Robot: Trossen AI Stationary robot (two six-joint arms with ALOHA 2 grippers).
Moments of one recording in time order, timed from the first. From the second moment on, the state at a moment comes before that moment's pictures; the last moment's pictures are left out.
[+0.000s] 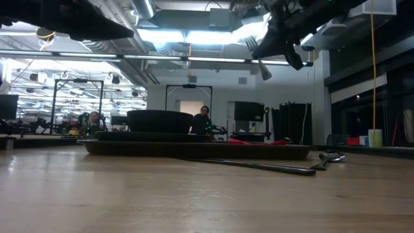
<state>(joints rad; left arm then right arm) -0.35 0.72 0.30 0.27 -0.61 0.26 -0.36 1.18 0.92 -0.25 -0.06 0.66</state>
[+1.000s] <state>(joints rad) -0.35 0.72 0.30 0.27 -0.61 0.41 -0.50 1.60 0.92 -0.18 -0.33 0.94</state>
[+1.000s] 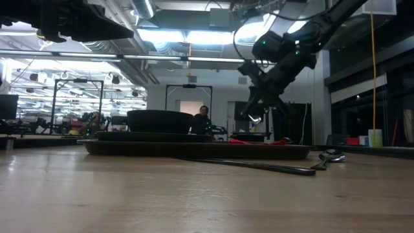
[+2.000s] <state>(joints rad) -0.35 0.72 0.30 0.27 -0.61 0.41 -0.64 1.72 0.92 -0.15 -0.36 1.04</state>
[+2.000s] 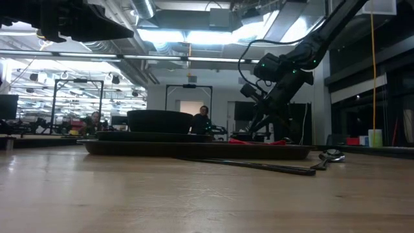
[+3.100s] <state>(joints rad) -0.35 0.72 0.30 0.28 -0.61 0.41 -0.61 1.74 0.93 -0.13 -0.32 1.01</state>
